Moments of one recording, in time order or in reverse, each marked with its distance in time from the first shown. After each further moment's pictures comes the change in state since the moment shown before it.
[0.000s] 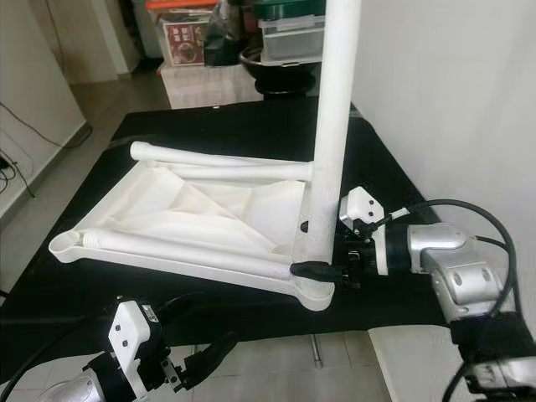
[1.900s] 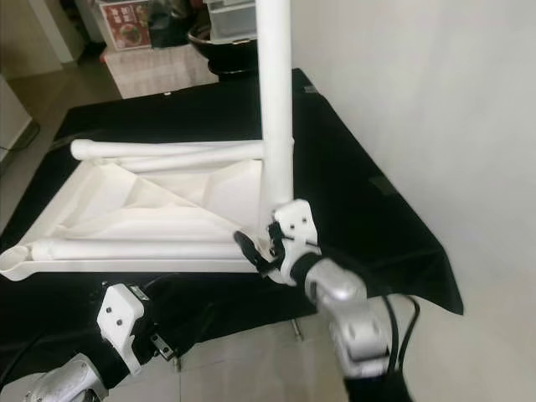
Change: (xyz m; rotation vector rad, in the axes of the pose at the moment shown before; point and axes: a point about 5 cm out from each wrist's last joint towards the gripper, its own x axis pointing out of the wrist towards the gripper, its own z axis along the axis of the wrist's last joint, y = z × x) left arm 0.000 0.027 0.001 0.099 0.025 0.221; right arm 0.091 0.035 0.007 0.120 -0.197 -0.524
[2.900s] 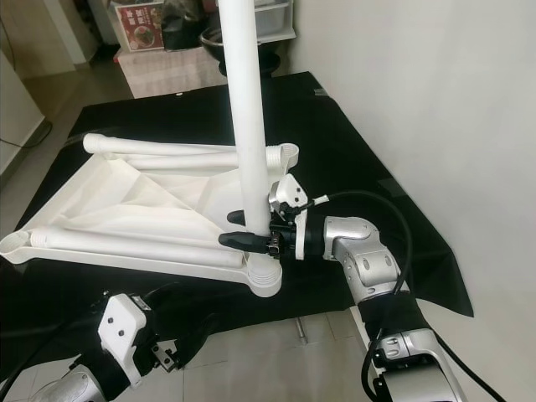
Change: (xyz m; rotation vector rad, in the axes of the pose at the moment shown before) left arm -0.007 -0.007 -0.006 -0.016 0.030 0.003; right arm 0.013 -0.024 0.019 -0.012 -0.036 0.576
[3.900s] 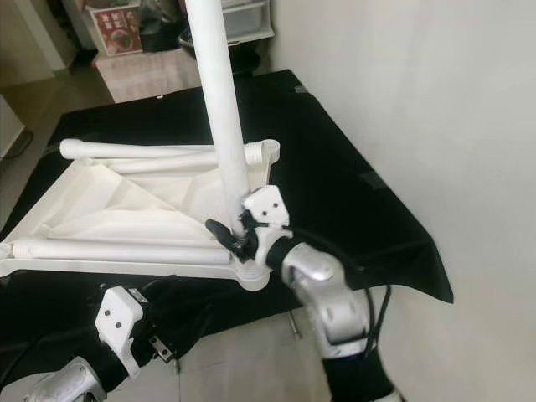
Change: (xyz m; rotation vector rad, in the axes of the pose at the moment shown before) left arm 0.004 0.006 0.006 0.013 -0.026 0.005; right arm 0.028 0.028 0.000 -0.006 -0.027 -0.418
